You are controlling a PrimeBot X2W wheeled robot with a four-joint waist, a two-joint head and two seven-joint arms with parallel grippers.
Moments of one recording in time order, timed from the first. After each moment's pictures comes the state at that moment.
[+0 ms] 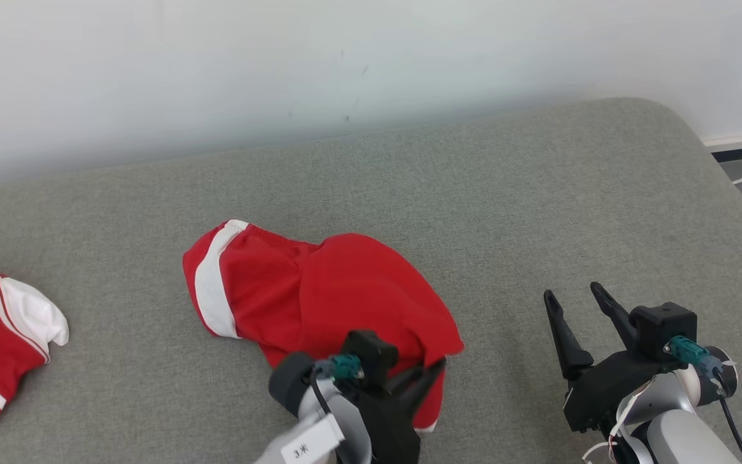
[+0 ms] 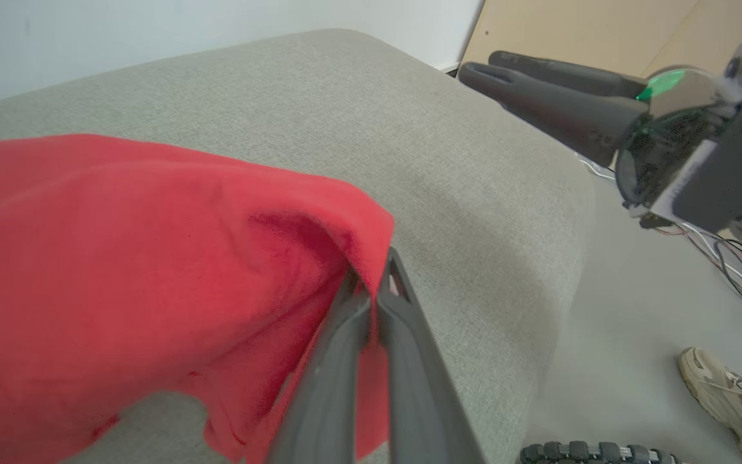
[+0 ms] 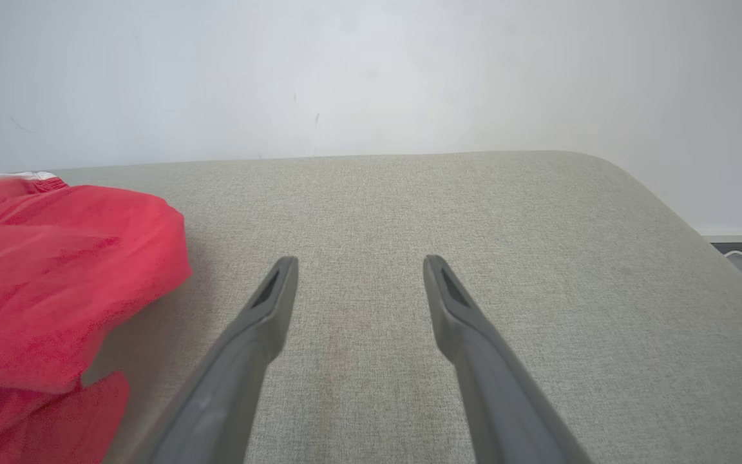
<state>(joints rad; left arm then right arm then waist) -0.48 0.04 -0.87 0.42 -0.46 -0.09 0.10 -0.17 -0.20 0.21 0.22 0.35 -0.06 -0.01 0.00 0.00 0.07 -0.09</state>
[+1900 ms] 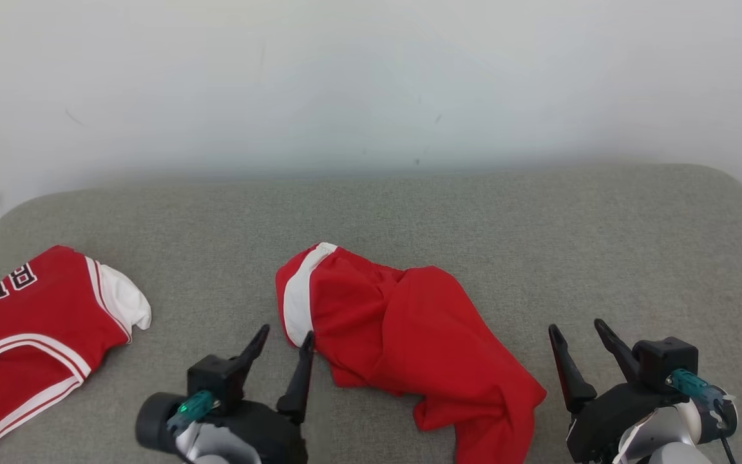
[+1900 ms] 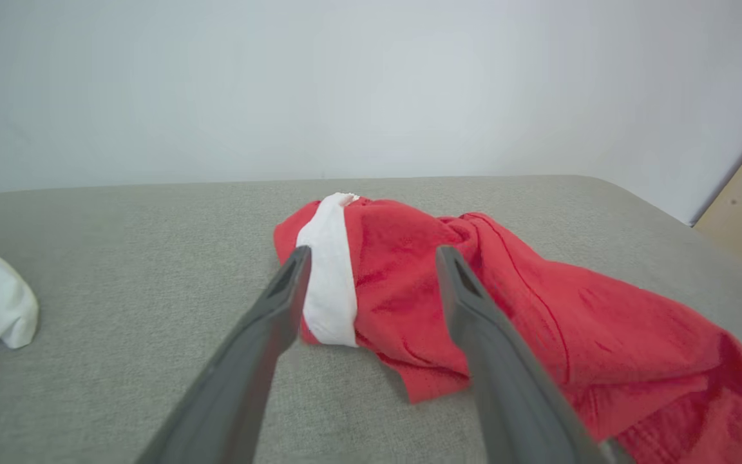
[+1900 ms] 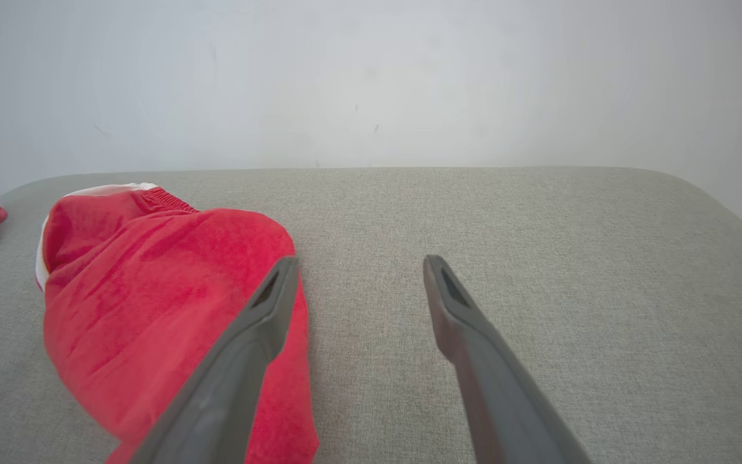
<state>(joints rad) -0.34 0.17 -0.70 0.44 -0.49 0.12 -0.21 -0.10 -0.19 0.20 0.25 0.38 -0.06 -0.04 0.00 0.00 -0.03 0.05</state>
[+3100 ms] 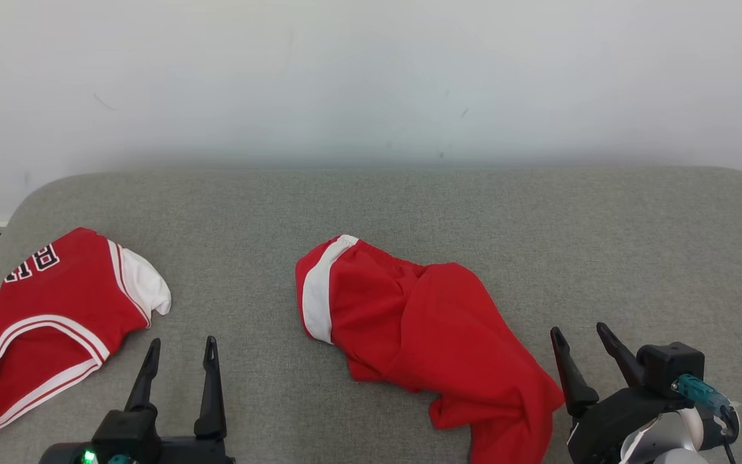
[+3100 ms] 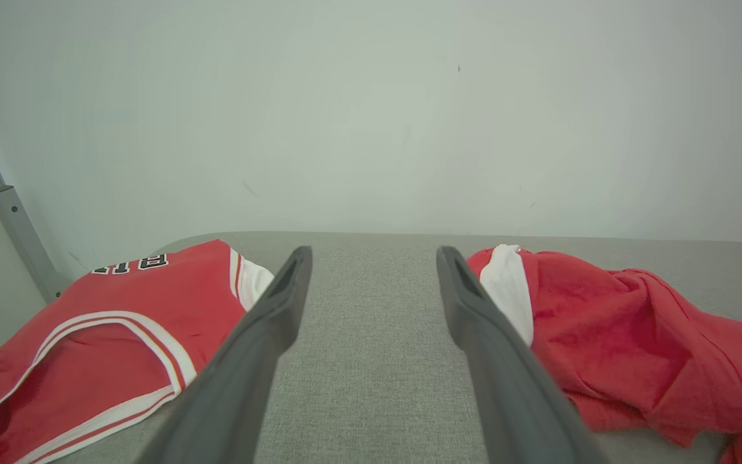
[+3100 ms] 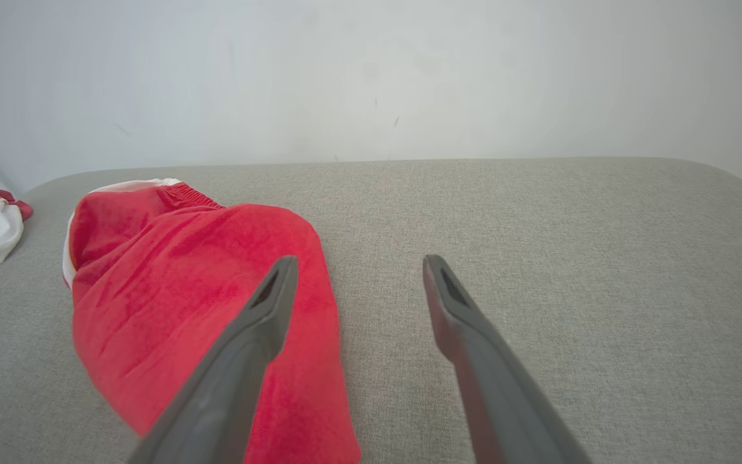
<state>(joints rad) -0.03 0.07 -0.21 0.14 -0.06 0.12 -0.22 -0.07 -0.19 0.20 0.19 0.40 -0.08 -0.03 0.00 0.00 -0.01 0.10</state>
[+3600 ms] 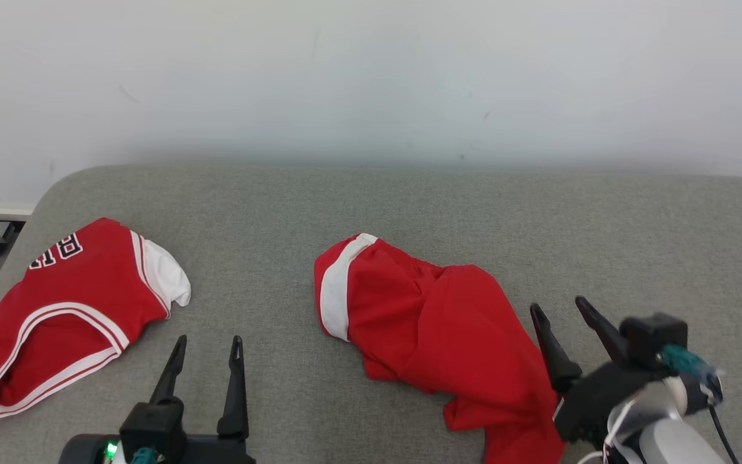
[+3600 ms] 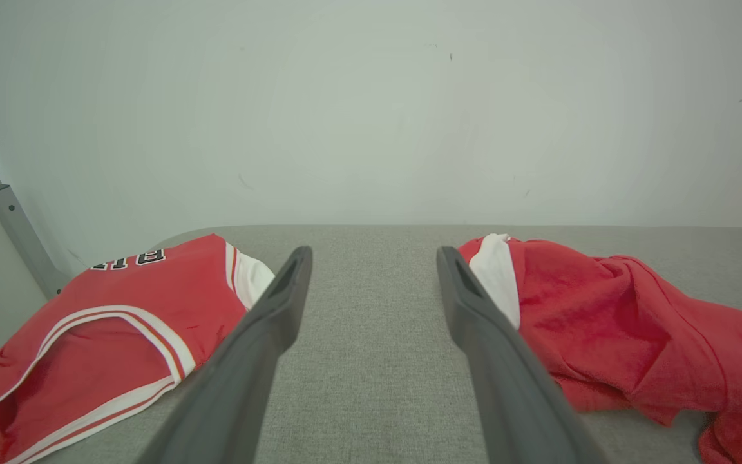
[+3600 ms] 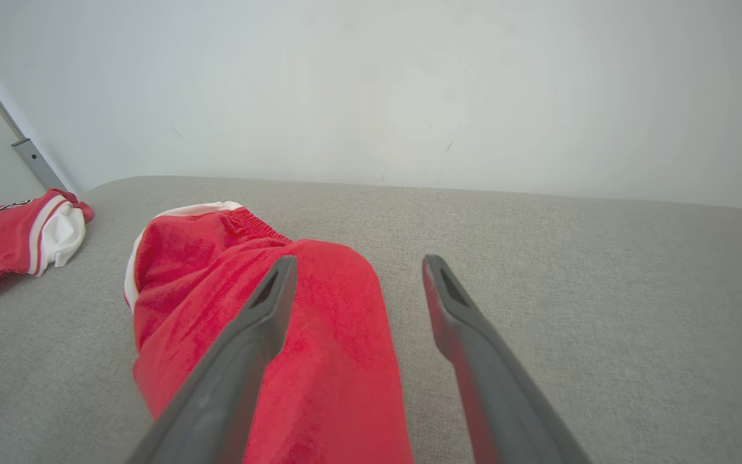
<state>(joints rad) -0.03 0.06 -0.25 0.10 -0.03 0.12 -0.16 -0.13 -0.19 0.23 0.20 0.40 -0.05 0.00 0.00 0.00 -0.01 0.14</state>
